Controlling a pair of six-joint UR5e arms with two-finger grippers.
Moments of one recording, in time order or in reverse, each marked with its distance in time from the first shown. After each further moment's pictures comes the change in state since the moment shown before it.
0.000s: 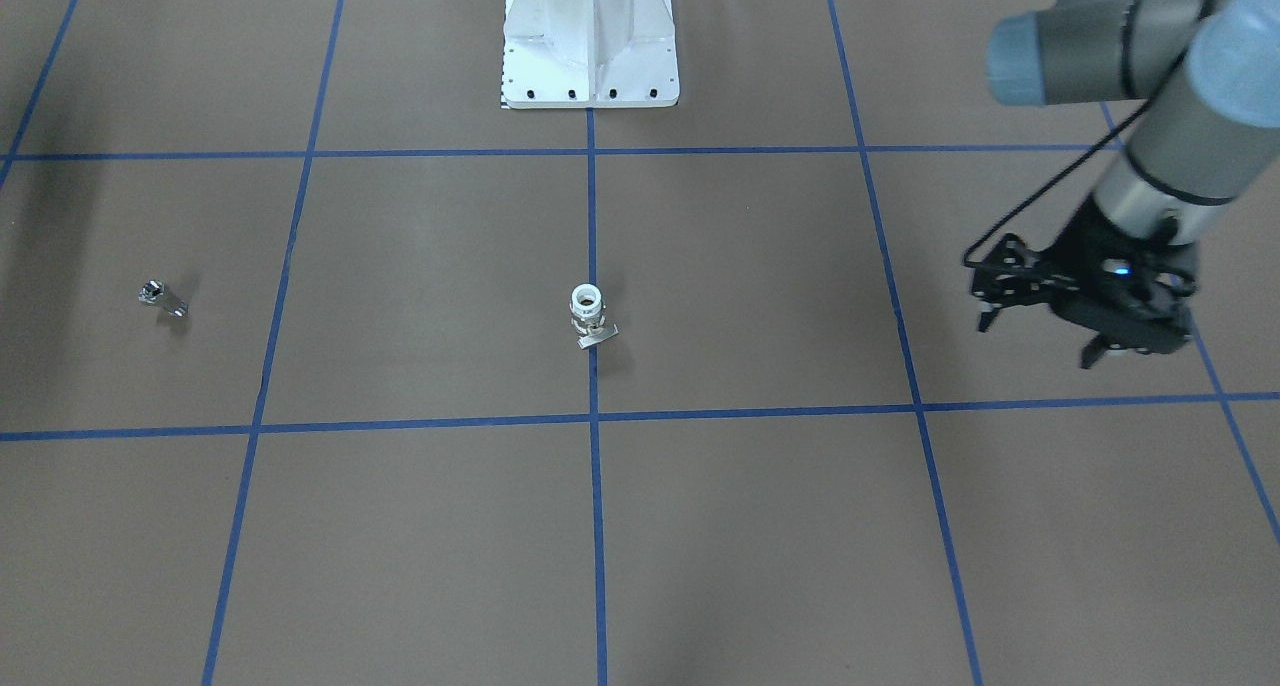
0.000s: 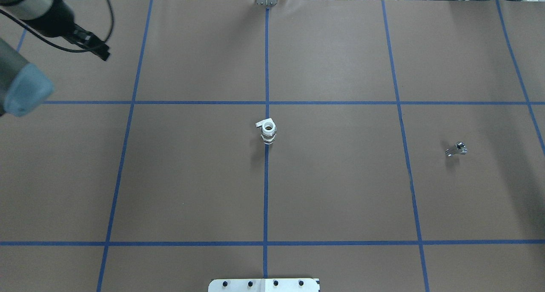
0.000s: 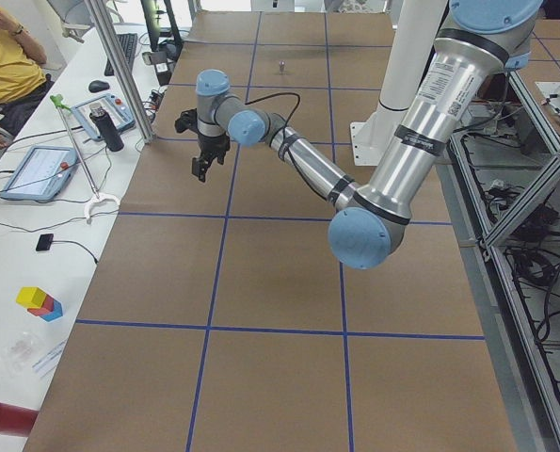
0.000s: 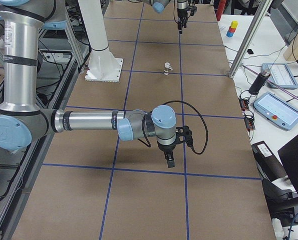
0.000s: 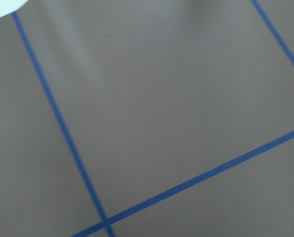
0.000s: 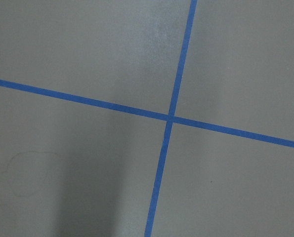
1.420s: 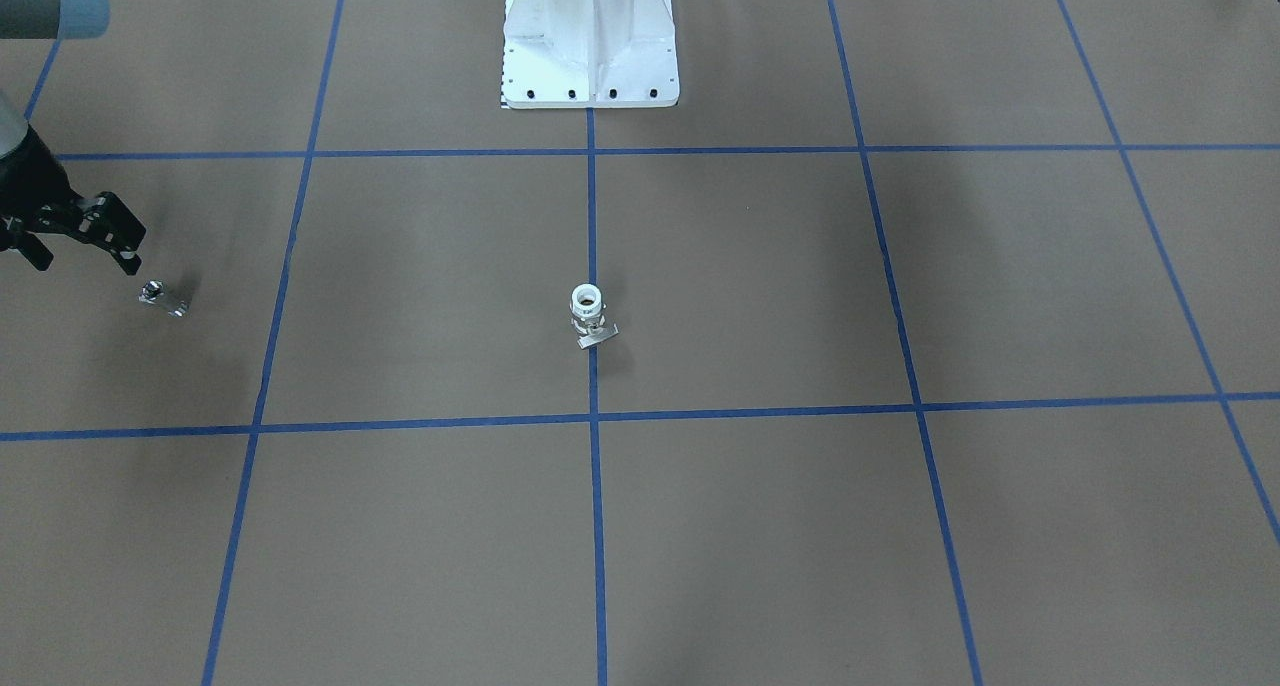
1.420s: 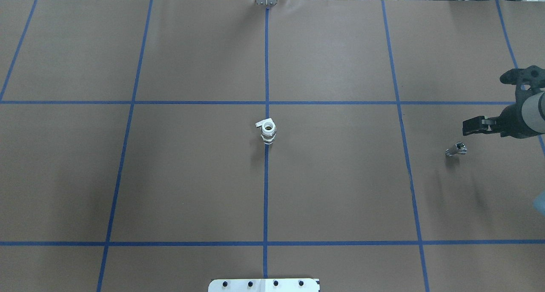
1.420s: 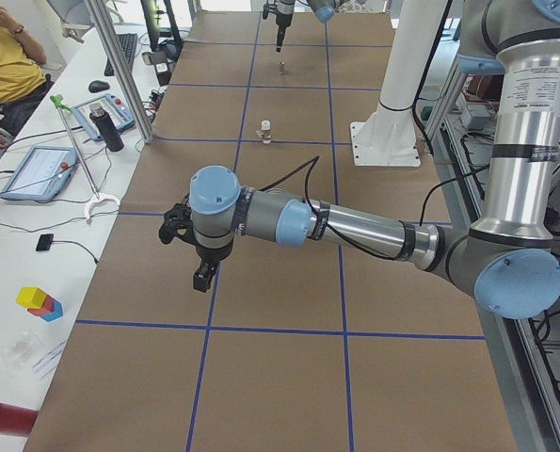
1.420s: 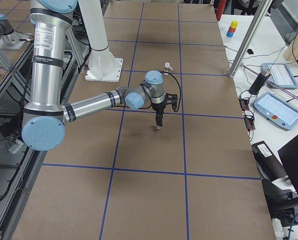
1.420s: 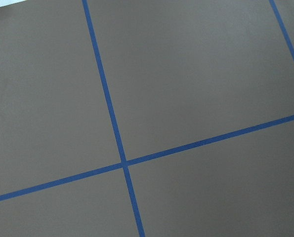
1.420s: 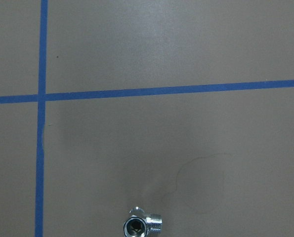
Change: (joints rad) left arm -0.448 0.333 0.026 -0.019 -0.263 0.275; right arm -0.603 -0.012 0.137 0.219 -0.336 0.813
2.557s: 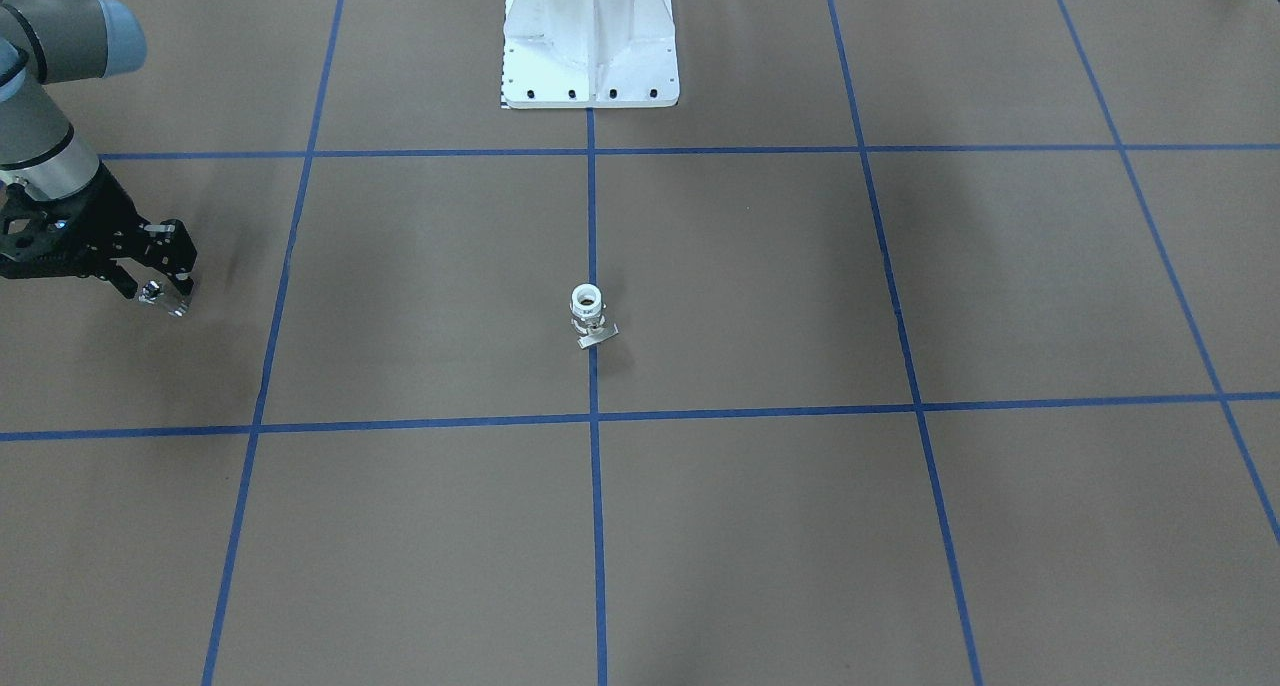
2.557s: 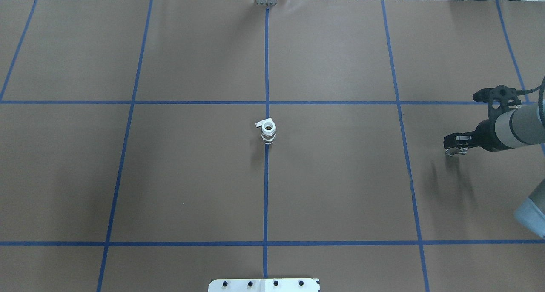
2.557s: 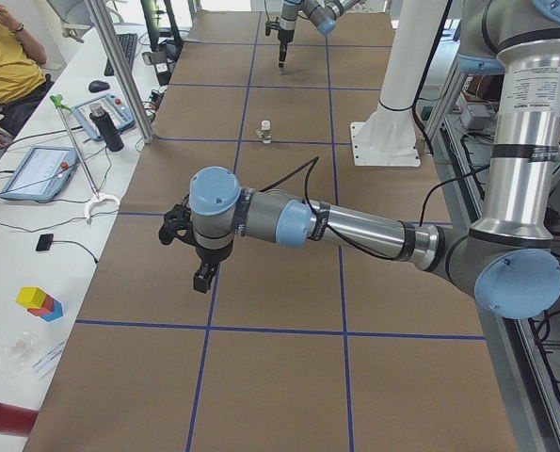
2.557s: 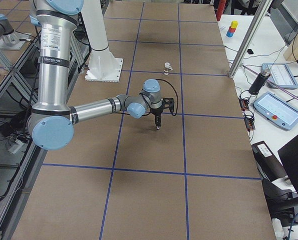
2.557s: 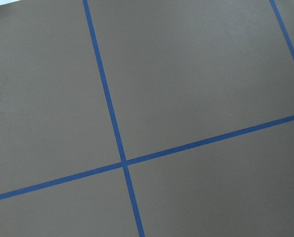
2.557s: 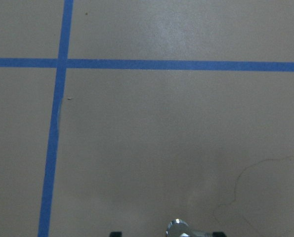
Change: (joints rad) left arm 0.001 0.000 0.004 -0.002 0.000 -0.003; right arm -0.092 0.013 -0.100 0.165 -0.007 0.025
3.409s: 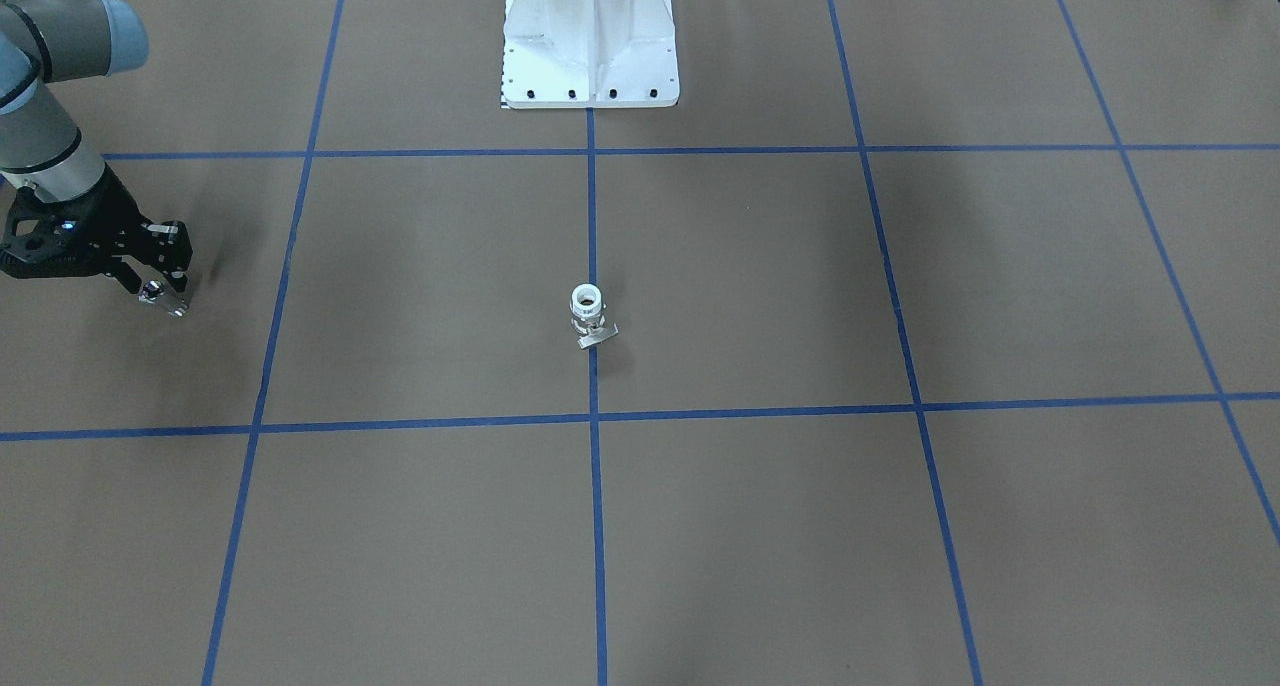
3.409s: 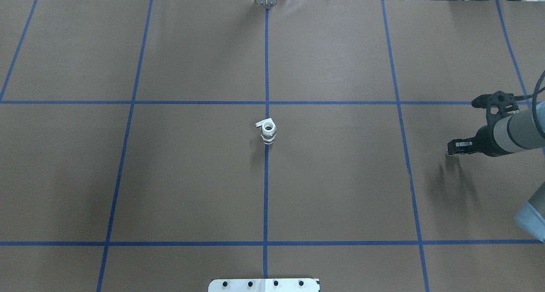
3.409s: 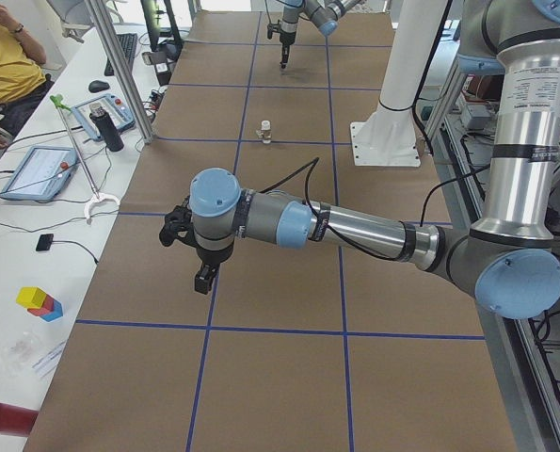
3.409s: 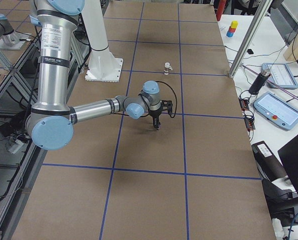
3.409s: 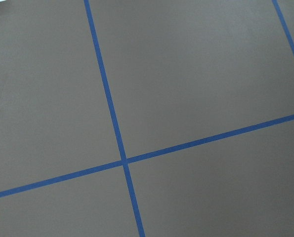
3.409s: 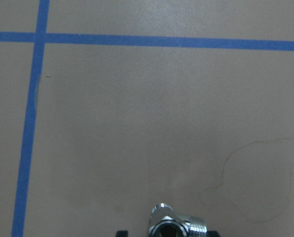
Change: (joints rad) left arm 0.000 0.004 0.000 -0.001 0.000 0.000; right arm -0.018 -0.007 -0.003 -0.039 -0.007 -0.013
